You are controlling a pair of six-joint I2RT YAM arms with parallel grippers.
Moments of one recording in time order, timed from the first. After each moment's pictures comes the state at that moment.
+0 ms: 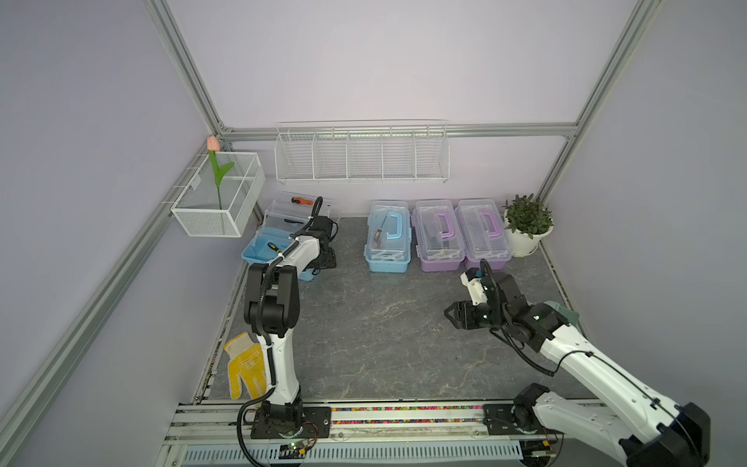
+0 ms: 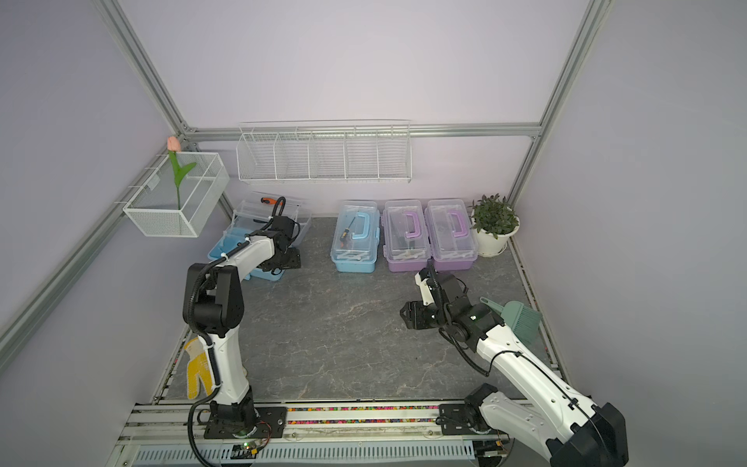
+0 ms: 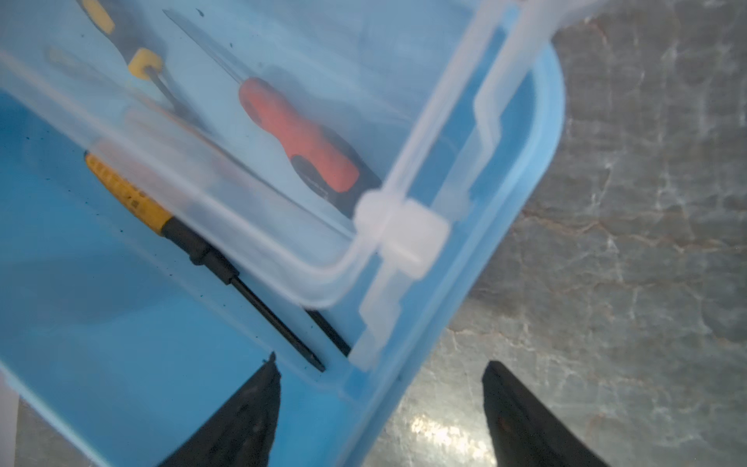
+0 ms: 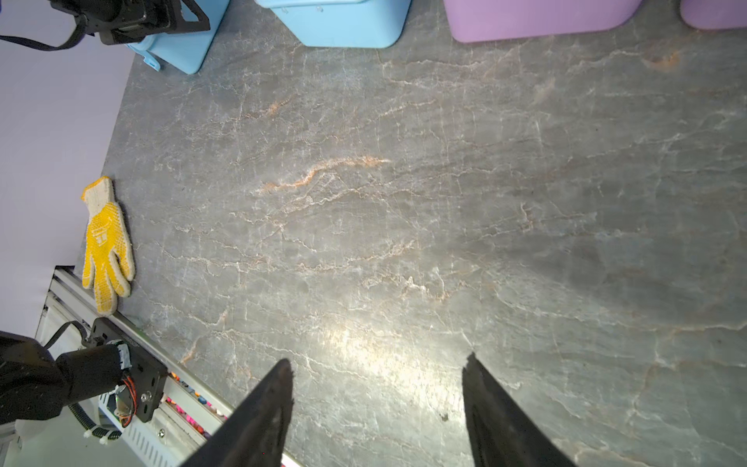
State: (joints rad) left arm -0.20 2.06 1.57 -0.72 -0.28 -0.28; right arm 0.56 0.99 0.80 -0.69 -0.16 0.44
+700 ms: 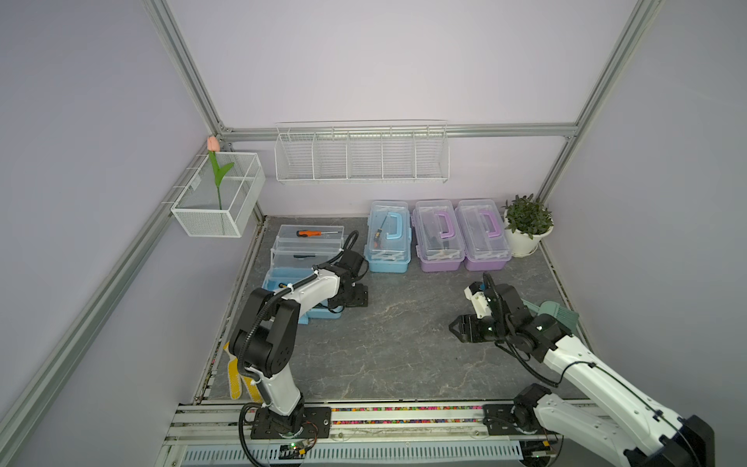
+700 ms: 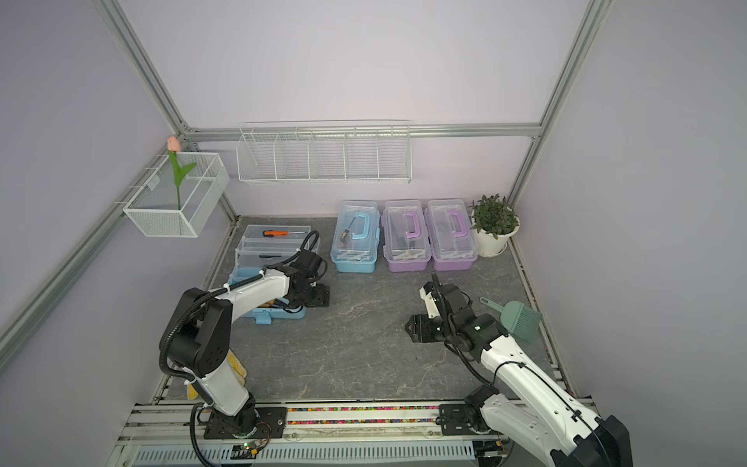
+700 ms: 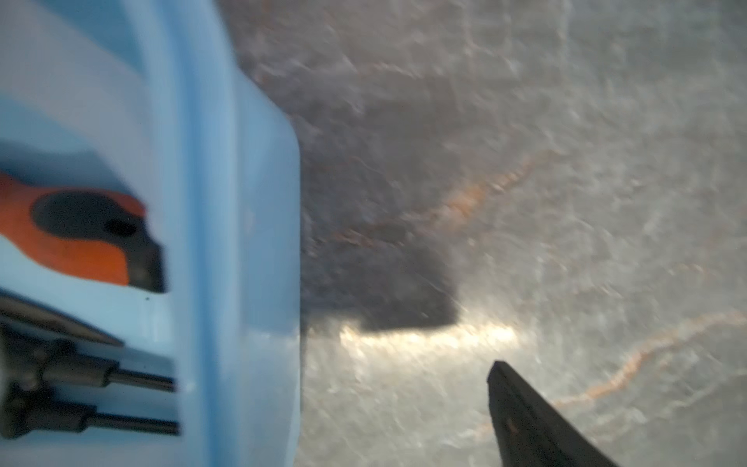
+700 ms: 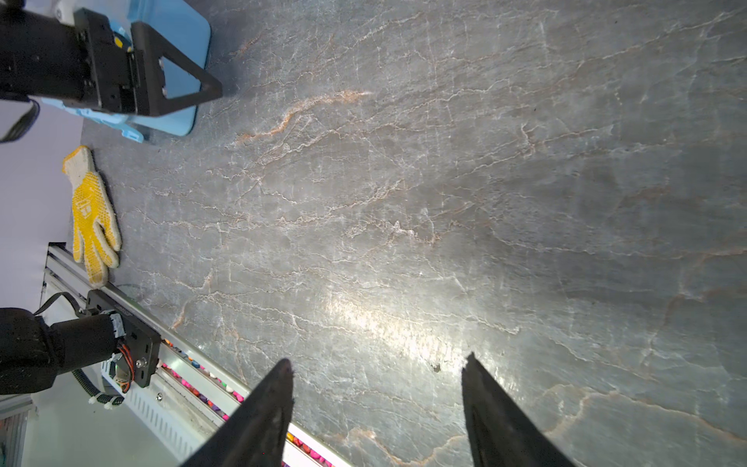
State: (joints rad) left arm -0.53 1.73 1.09 -0.64 -0.02 -0.45; right arm 0.53 0.92 0.70 -0.73 -0.22 0.46
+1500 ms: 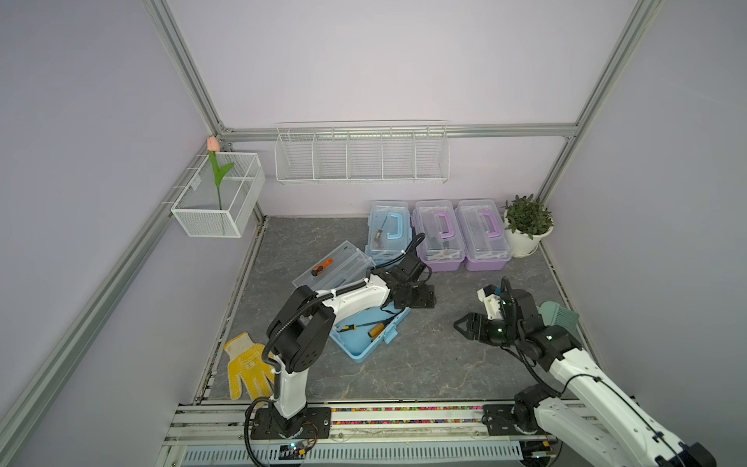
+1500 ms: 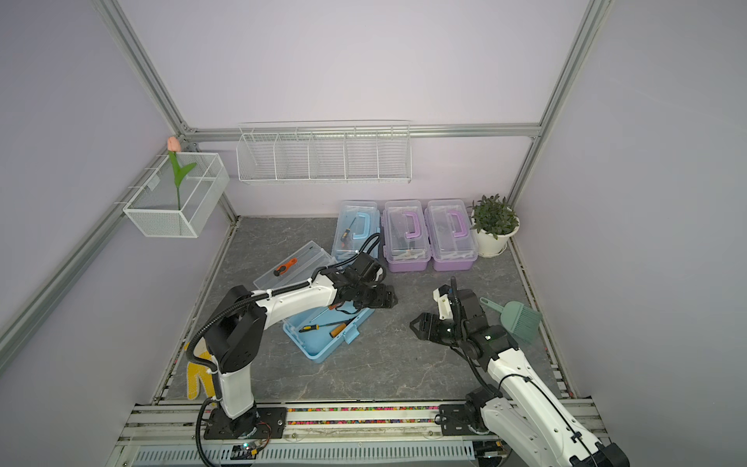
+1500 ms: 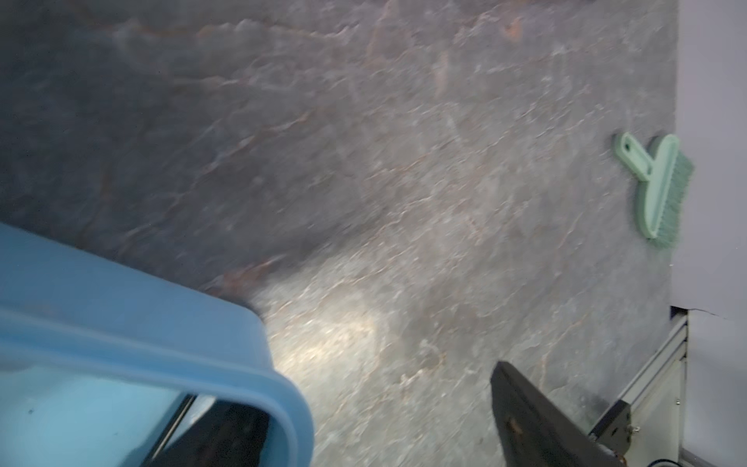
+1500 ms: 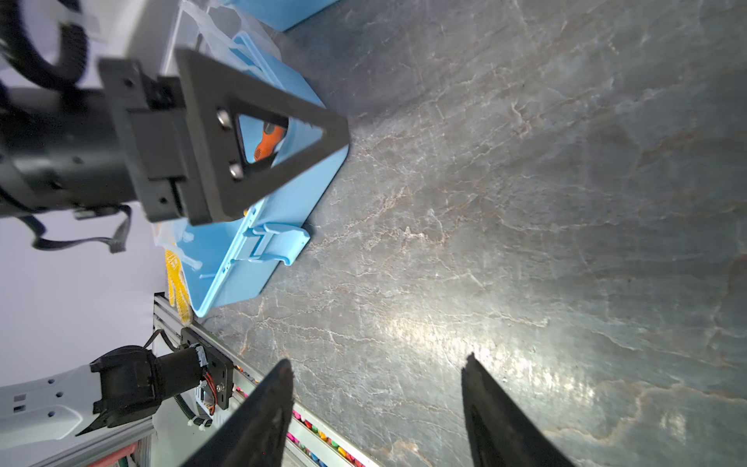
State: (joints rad) left arm -0.88 1.94 1.42 -0.42 0.21 -0.70; right arm 0.39 0.82 0.58 -0.64 -0.37 0.61
